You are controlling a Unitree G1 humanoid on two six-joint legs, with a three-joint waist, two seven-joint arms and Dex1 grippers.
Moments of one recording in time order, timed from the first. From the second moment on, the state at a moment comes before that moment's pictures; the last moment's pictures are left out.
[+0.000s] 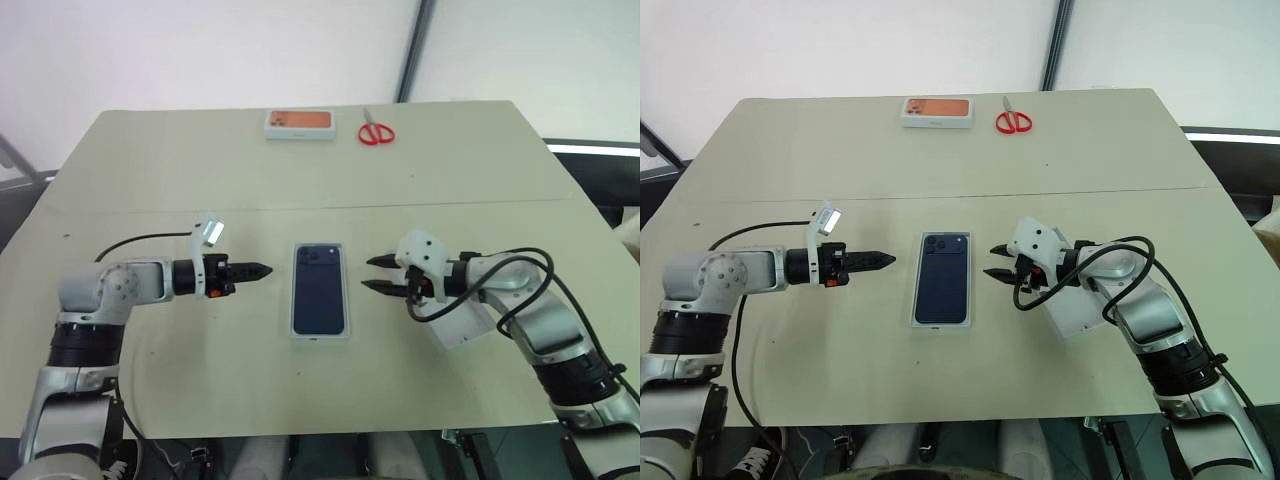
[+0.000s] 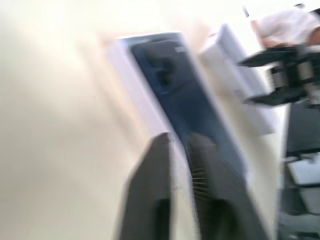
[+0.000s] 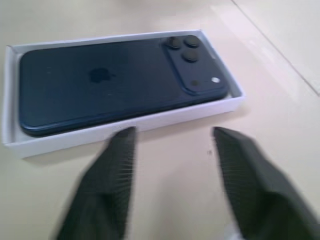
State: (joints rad) left arm -0.51 0.65 0.07 0.09 -0.74 1.16 -0.85; right arm -0.40 -0.68 0.19 -0.18 0.19 0.40 0.97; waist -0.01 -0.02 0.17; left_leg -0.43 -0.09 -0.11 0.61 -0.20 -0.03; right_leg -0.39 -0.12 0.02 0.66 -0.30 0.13
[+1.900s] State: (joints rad) left arm -0.40 0.25 -0.25 0.17 -0.27 0.34 -0.95; right arm -0.25 -0.77 0.16 -0.17 -0.03 0.32 0.89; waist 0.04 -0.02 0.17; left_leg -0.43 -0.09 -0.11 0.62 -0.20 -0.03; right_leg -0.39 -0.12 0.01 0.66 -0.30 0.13
